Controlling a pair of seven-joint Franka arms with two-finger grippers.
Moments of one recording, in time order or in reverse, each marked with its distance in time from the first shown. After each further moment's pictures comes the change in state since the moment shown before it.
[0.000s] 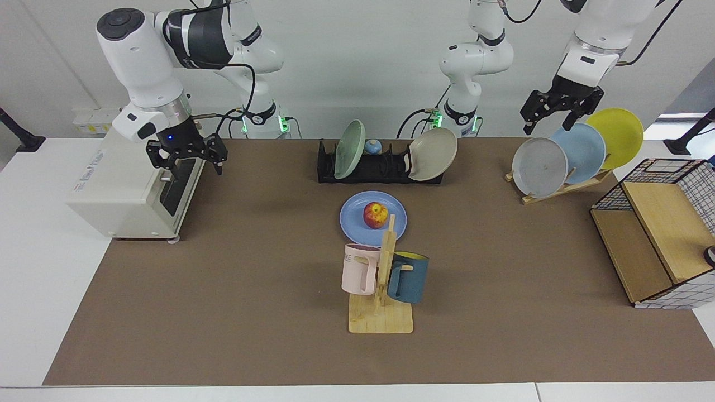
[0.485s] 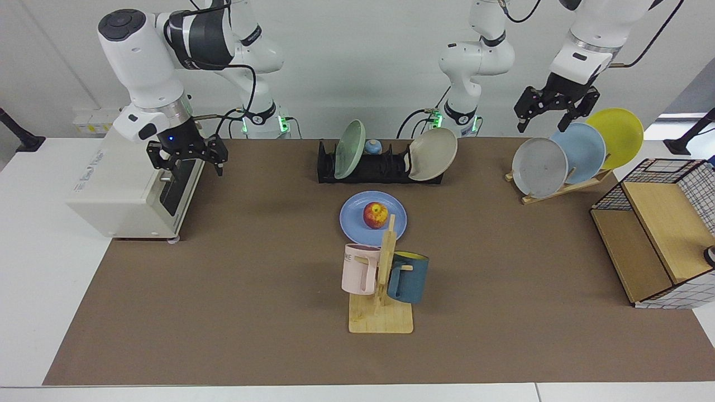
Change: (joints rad) left arm -0.107 0.054 0.089 0.091 -0.009 -0.068 0.076; right arm -0.001 0.000 0.001 0.004 -0.008 -0.008 0.000
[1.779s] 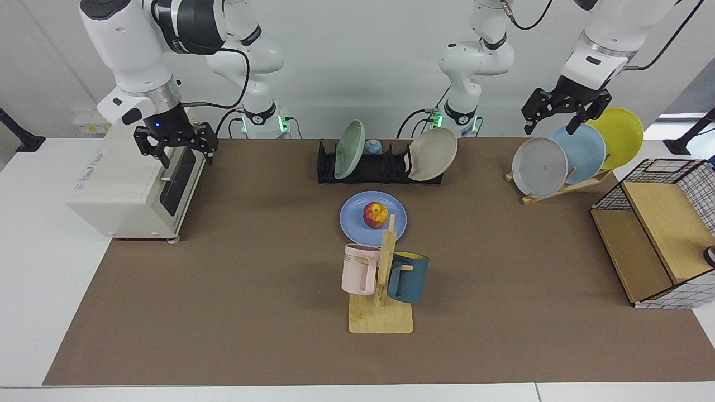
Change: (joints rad) left arm 0.001 0.071 0.006 0.113 0.001 -0.064 0.011; right arm -0.006 -0.001 -0.011 0.078 -0.015 -0.095 0.055
